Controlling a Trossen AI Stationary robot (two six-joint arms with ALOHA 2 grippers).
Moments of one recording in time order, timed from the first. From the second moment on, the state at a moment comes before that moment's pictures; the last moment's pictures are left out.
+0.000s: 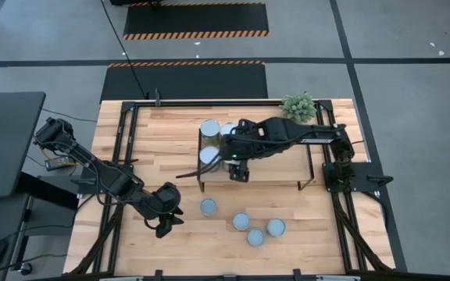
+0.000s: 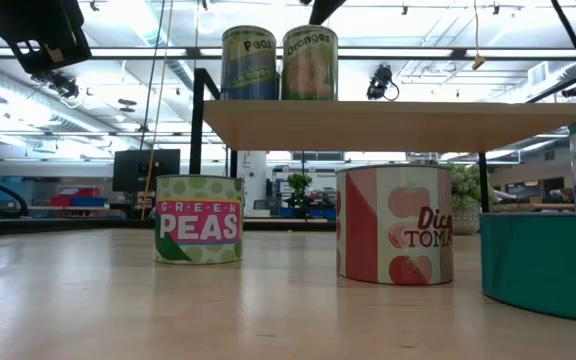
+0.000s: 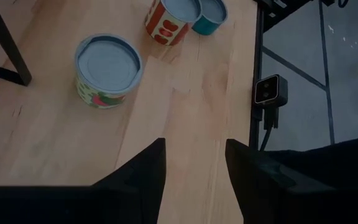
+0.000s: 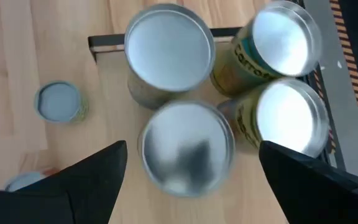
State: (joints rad) left arm -0.61 1.20 0.82 -0.37 -0.20 -0.90; right arm 0.14 2.00 2.36 -1.49 0.33 0.22
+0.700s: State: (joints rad) left arm -0.61 1.20 0.82 -0.37 -0.21 -0.88; right arm 0.15 1.94 2.00 -1.46 0.40 0.37
